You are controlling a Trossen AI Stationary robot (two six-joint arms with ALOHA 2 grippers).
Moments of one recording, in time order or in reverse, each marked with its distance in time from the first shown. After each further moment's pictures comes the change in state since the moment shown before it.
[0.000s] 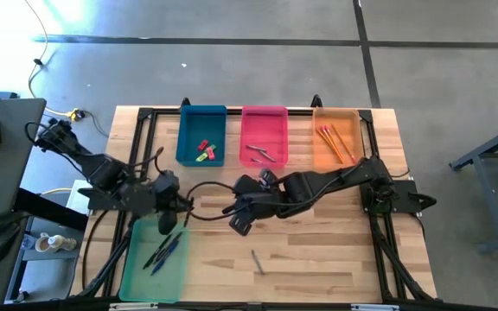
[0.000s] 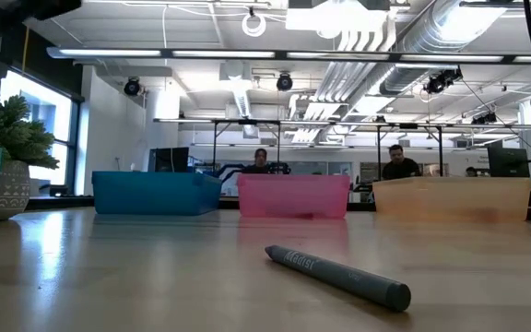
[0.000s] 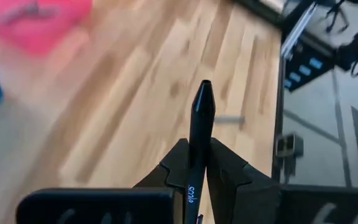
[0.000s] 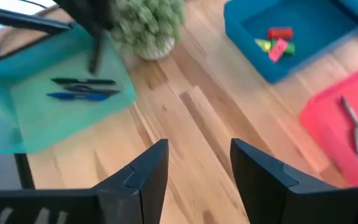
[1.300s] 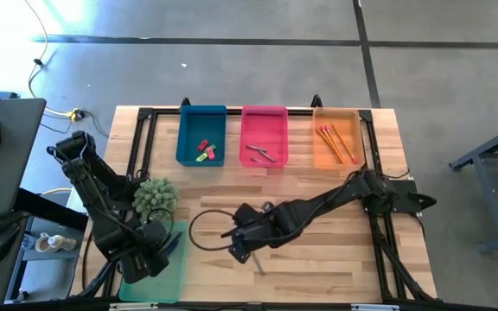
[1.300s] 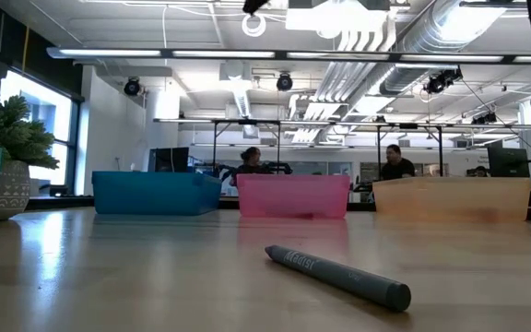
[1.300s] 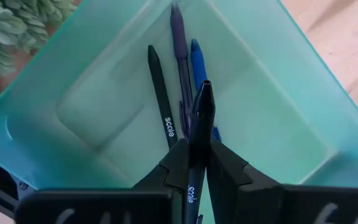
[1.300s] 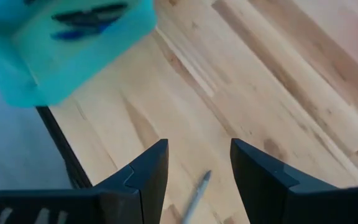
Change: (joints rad) left arm -0.458 0.437 0.000 -0.289 0.306 -0.927; right arm 0.099 0.096 -0.064 0.012 -0.153 0.309
